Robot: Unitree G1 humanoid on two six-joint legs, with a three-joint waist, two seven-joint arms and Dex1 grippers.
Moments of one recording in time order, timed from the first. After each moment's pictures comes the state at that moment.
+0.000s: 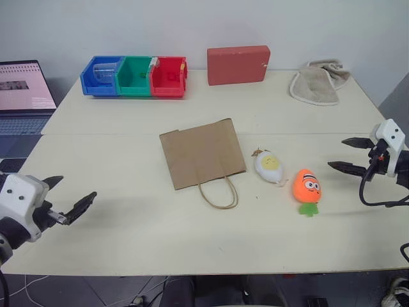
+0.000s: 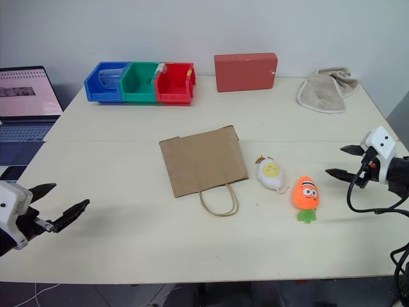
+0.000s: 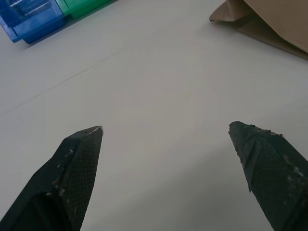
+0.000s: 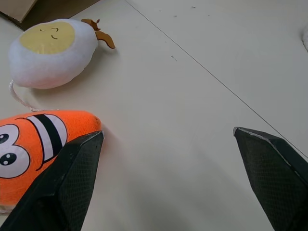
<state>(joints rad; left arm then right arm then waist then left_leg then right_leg) 0.33 0.78 0.70 -0.29 -0.44 0.34 -0.78 -0.55 -0.97 -0.14 0.56 0.22 0.10 1.24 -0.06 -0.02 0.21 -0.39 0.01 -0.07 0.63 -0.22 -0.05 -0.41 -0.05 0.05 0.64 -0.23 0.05</state>
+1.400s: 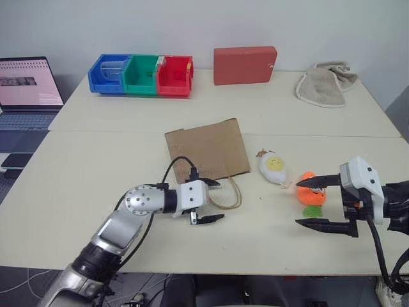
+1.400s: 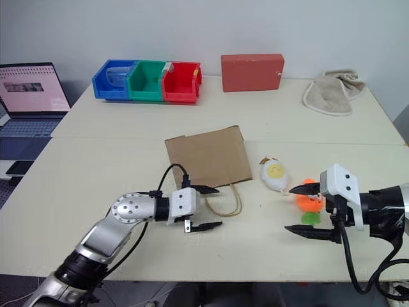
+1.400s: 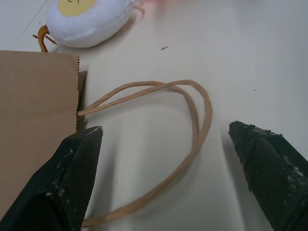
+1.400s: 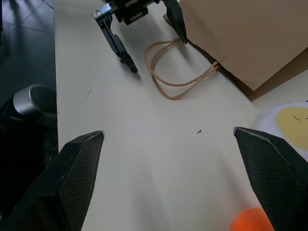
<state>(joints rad) -0.33 0.59 -0.35 -0.10 -0.05 0.05 -0.96 -0.02 -1.07 -0.30 -0.56 0.64 0.65 1.18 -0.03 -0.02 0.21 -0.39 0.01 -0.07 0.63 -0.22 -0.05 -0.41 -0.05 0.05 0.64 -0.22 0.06</state>
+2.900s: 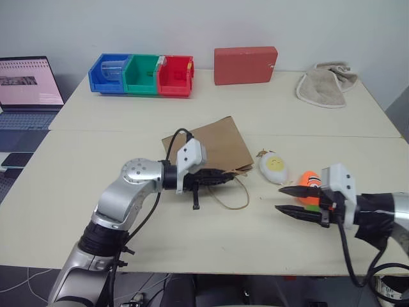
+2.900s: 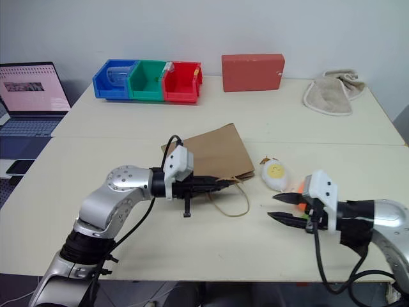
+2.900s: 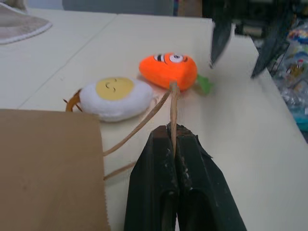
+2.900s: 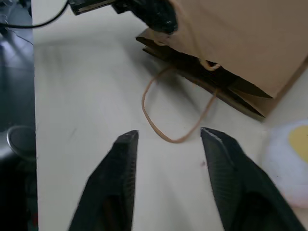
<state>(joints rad) -0.53 0.52 -0.17 -0.21 -0.44 0.56 -1.06 -0.03 -0.83 -0.12 -0.62 0.60 0.63 0.93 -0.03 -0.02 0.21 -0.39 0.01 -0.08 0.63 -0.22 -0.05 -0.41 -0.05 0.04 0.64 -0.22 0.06</state>
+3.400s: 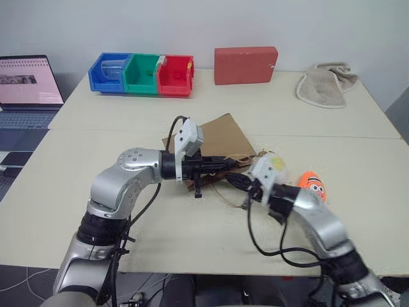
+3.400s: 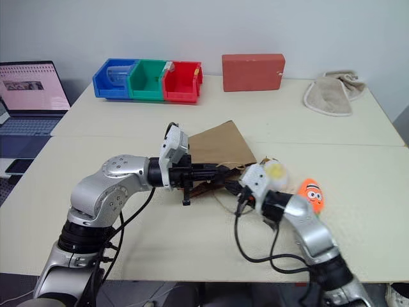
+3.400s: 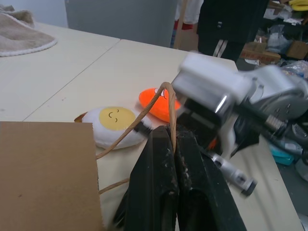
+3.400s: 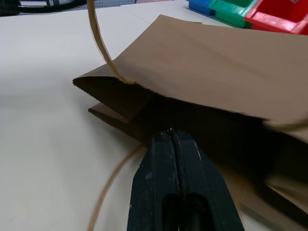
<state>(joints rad) -0.59 0.51 -0.12 -0.23 -0.56 0.69 -1.03 -0.31 -0.32 0.30 -0.13 0.15 0.25 0.61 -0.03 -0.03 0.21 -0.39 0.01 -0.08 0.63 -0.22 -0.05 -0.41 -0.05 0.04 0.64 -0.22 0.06</state>
